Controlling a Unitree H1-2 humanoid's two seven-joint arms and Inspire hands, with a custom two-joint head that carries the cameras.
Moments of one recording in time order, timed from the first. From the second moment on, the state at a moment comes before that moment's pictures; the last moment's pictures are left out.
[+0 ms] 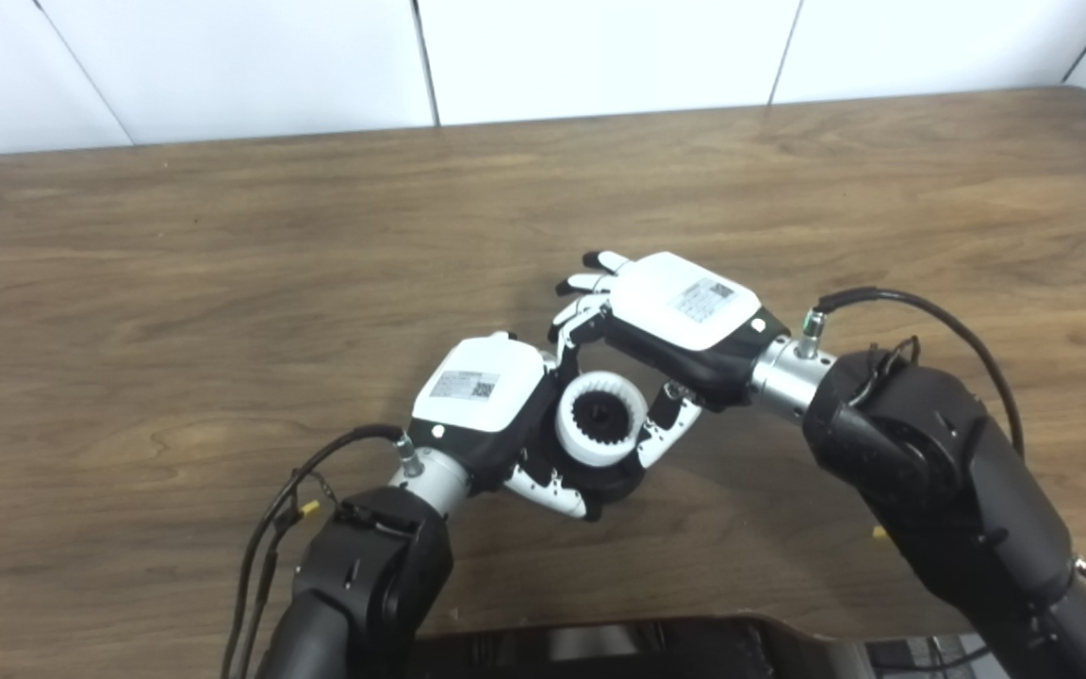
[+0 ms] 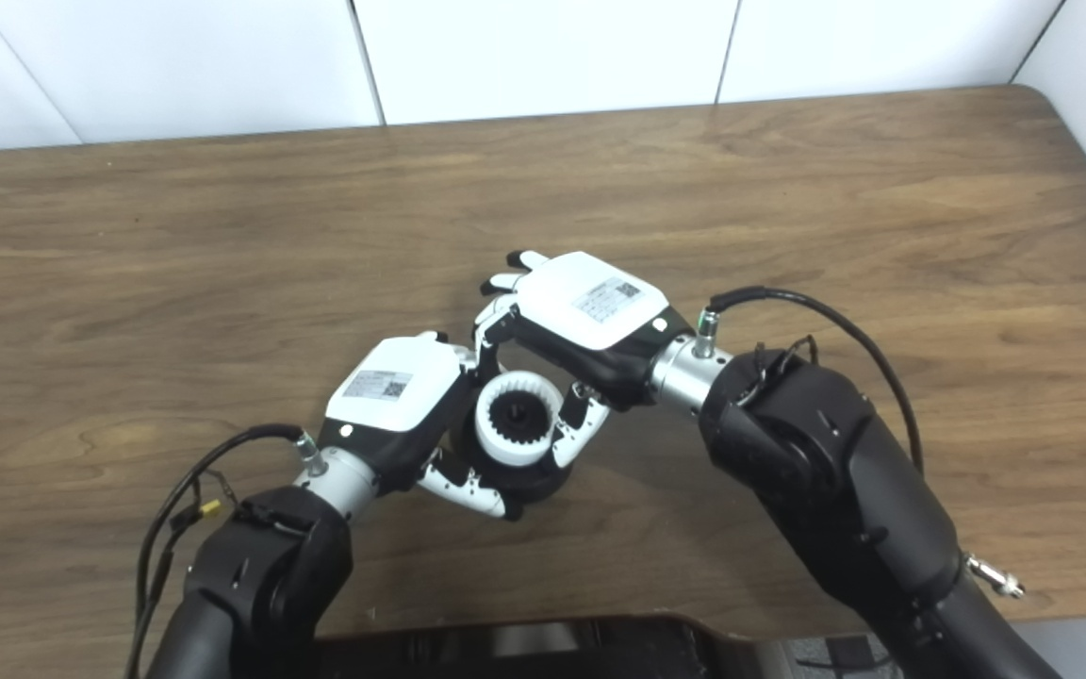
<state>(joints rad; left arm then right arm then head) 0.01 0.08 -0.45 -0.49 1.27 0.19 -0.68 -0.20 -0.36 0.41 -0.56 -0.86 0.09 0.71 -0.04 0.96</state>
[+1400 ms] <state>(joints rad) -0.06 0.01 -0.22 -0.57 1.40 0.19 -1.08 -0.22 -0.34 0.34 -0.51 -0.81 0.19 0.78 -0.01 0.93</state>
